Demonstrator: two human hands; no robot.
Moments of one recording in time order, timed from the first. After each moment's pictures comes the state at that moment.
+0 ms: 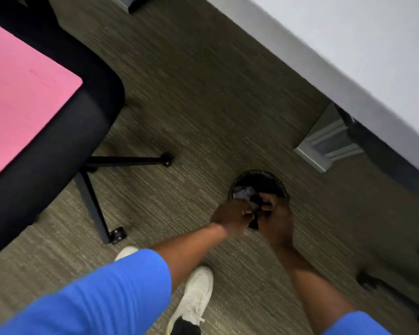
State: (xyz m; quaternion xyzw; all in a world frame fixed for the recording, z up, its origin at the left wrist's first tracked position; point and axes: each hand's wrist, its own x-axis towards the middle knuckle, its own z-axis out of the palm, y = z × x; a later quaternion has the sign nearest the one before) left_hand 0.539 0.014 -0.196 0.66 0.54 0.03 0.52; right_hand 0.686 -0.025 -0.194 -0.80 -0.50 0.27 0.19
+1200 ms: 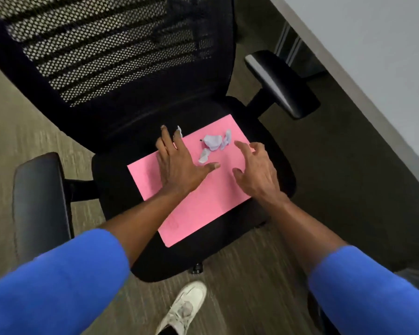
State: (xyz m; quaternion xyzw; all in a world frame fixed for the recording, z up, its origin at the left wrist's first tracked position) left_hand 0.038 0.136 -0.012 0.39 0.90 0.18 0.11; right_hand 0.214 0.221 -0.009 -0.51 -0.83 0.23 0.03
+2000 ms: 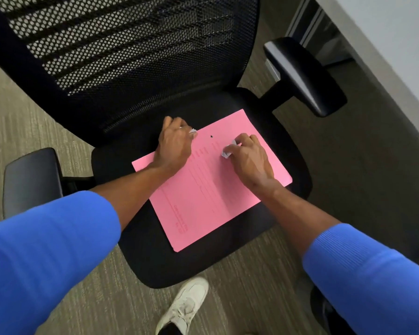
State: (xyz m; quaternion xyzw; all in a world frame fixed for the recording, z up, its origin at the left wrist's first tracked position) left_hand -0.042 0.160 -0.041 0.54 0.82 0.21 0.04; right_hand 0.161 0.226 -0.021 -0.40 -0.91 0.13 0.03
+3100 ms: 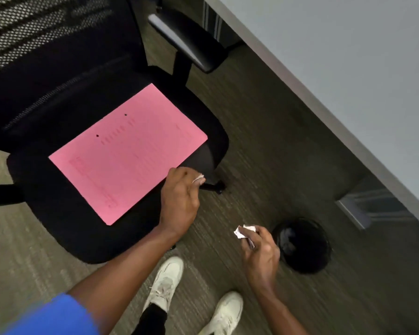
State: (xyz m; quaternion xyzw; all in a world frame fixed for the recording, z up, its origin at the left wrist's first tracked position) left_hand 0.221 0.050 -0.022 0.57 0.72 0.36 0.18; right_hand 0.441 -0.021 -0.064 -0.70 -0.63 0.25 0.22
